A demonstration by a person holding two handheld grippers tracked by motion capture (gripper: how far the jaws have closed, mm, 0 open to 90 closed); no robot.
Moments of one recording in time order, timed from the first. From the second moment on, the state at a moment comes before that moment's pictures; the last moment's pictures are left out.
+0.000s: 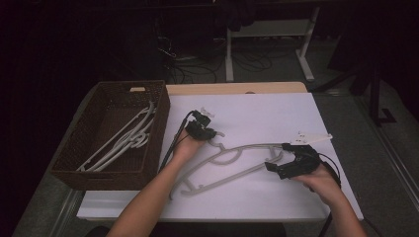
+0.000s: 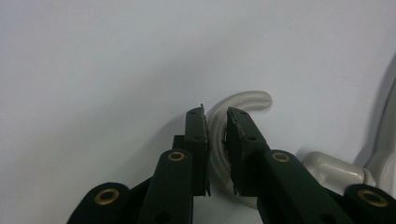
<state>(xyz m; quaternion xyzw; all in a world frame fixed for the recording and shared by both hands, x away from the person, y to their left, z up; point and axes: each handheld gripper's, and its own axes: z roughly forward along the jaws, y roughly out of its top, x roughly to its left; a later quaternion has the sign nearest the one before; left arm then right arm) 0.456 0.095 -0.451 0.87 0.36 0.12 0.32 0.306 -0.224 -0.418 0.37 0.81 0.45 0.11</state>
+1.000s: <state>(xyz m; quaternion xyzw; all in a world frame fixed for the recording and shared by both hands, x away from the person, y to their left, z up) 0.338 0.128 -0.445 0.89 0.32 0.07 0.32 0.304 -0.223 -0.417 0.37 0.81 0.45 0.12</state>
